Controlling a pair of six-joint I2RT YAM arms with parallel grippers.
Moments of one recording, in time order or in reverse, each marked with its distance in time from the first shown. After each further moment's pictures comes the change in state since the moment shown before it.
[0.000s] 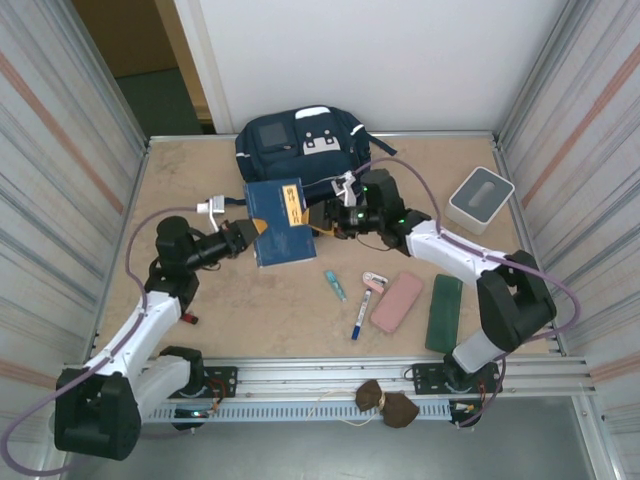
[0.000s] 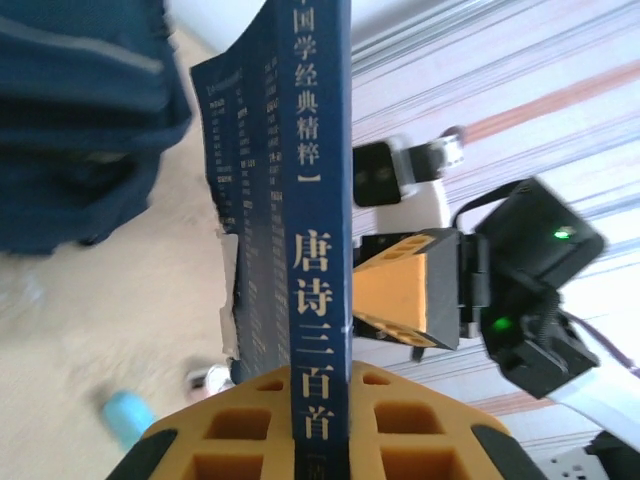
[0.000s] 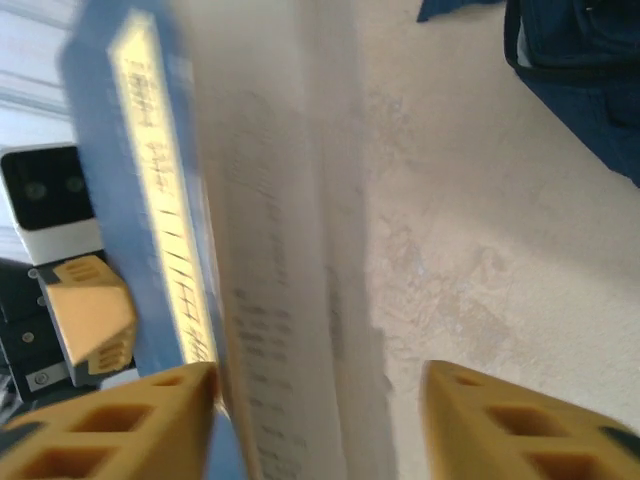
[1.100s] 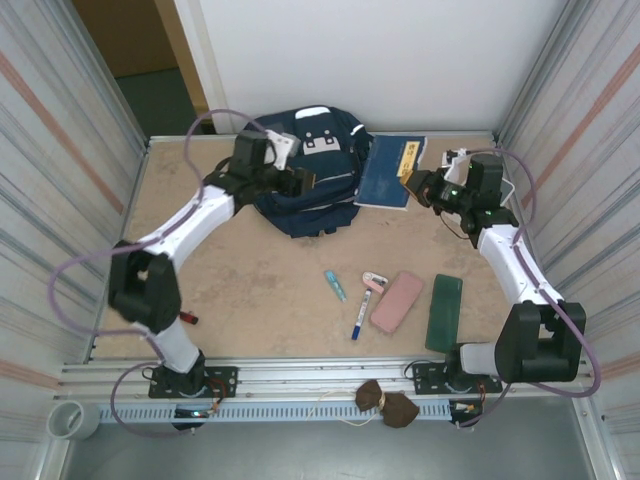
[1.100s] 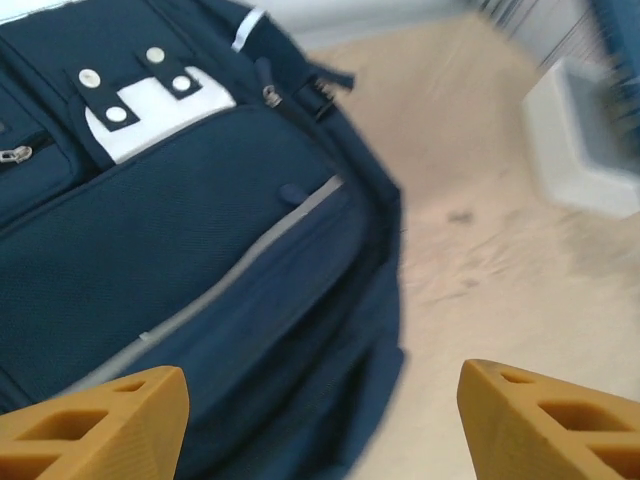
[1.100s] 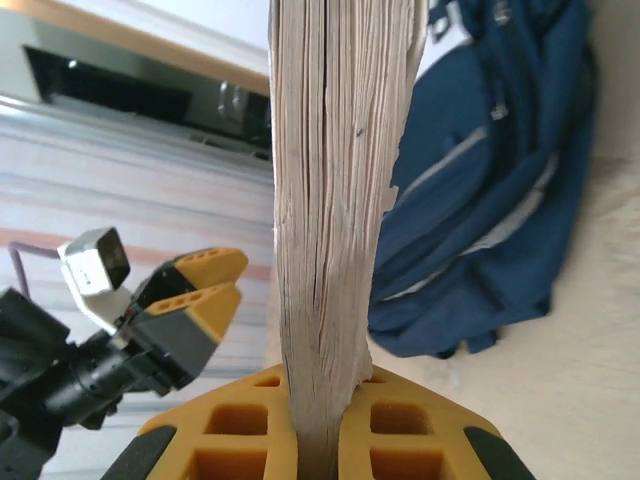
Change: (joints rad) left arm -0.250 0.791 0.945 -0.685 -0.565 0.986; right arm -0.567 -0.231 -0.062 -0.166 -0.035 -0.020
